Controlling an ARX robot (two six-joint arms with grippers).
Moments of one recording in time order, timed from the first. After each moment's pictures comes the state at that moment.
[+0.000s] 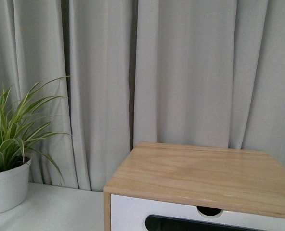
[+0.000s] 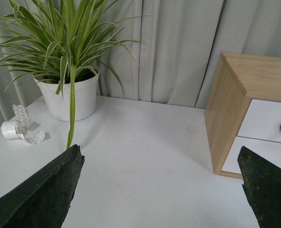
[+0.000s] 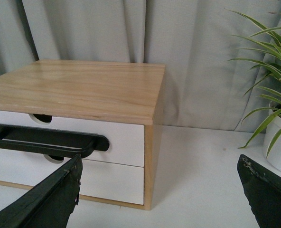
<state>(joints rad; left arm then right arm) 0.00 0.00 0.01 0.00 0.00 0.00 0.00 0.00 0.01 0.00 0.00 -0.01</state>
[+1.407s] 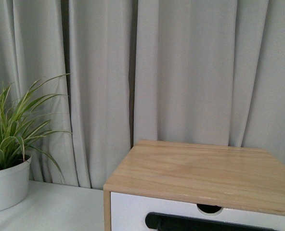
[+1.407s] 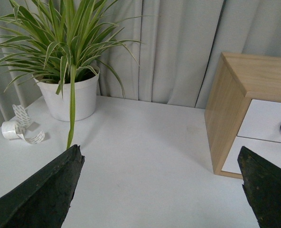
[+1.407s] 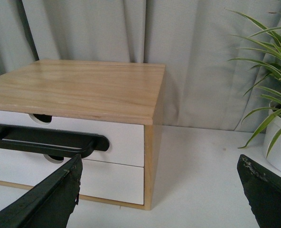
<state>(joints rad) 0.00 0.00 0.01 0.00 0.00 0.00 0.00 0.00 0.01 0.00 0.00 -0.01</state>
